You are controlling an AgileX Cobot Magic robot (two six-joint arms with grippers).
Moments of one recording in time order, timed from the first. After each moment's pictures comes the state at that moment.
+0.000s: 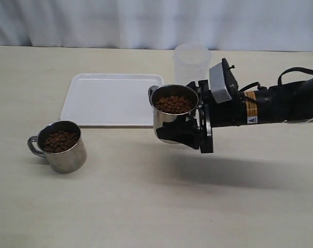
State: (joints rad) left arm 0.00 0.00 0.00 -0.06 0.15 0.18; right arm 0.29 1.98 -0.88 -1.46 -1.19 0.60
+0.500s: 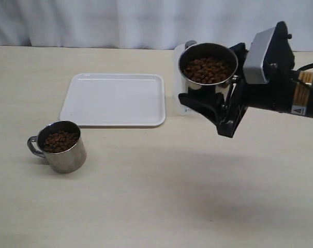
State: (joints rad) left arm 0.00 0.00 0.00 -0.06 0.15 0.18; right arm 0.29 1.45 -0.64 -1.23 -0.85 0.53
